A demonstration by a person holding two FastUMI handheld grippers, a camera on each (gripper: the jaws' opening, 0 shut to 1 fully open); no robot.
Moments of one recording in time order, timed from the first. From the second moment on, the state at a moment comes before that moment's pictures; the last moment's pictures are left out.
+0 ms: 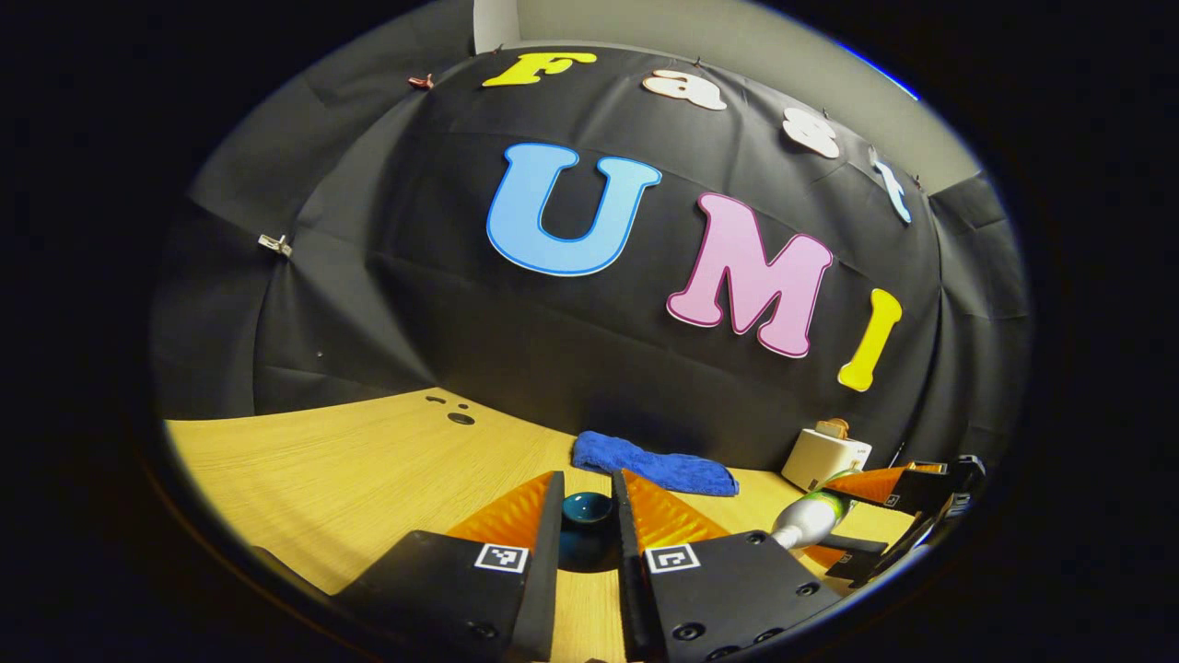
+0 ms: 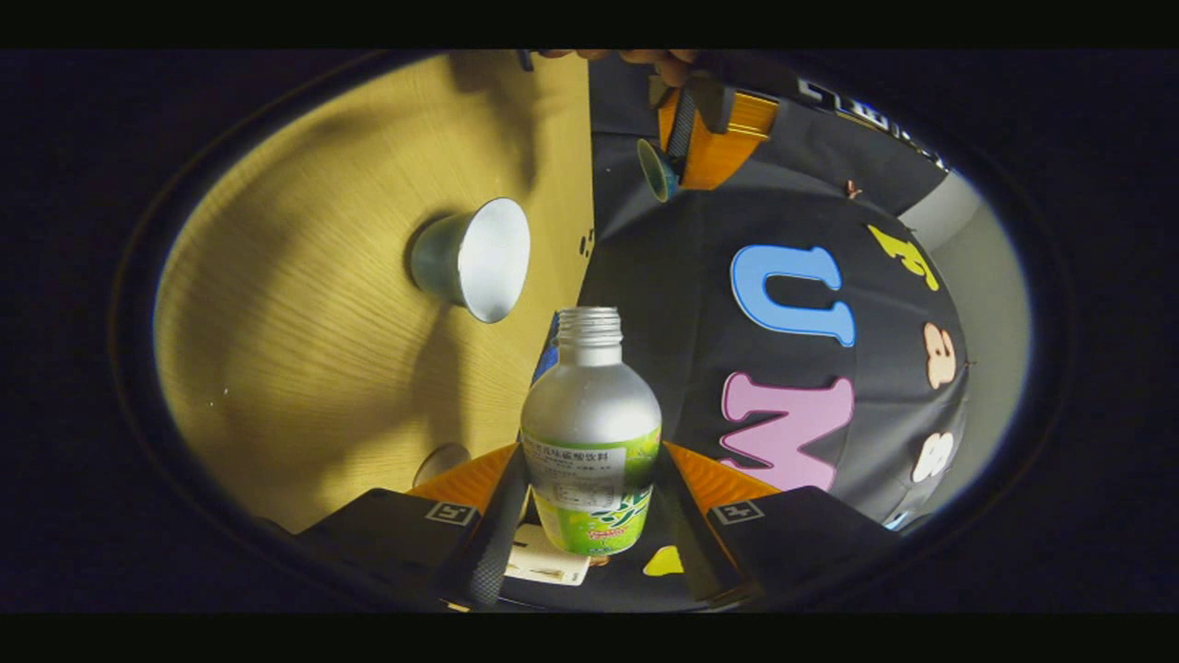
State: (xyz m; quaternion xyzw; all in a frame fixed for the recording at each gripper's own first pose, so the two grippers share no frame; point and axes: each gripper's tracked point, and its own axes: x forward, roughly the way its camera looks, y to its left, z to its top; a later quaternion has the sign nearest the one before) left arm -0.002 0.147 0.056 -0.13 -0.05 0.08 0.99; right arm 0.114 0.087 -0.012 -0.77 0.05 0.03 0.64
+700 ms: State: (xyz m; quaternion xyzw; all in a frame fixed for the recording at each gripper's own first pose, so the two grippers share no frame) left arm -0.003 0.152 0.053 -0.15 -0.05 0.07 0.98; right arm 0.115 0.096 -0.007 -0.82 0.03 0.04 0.57
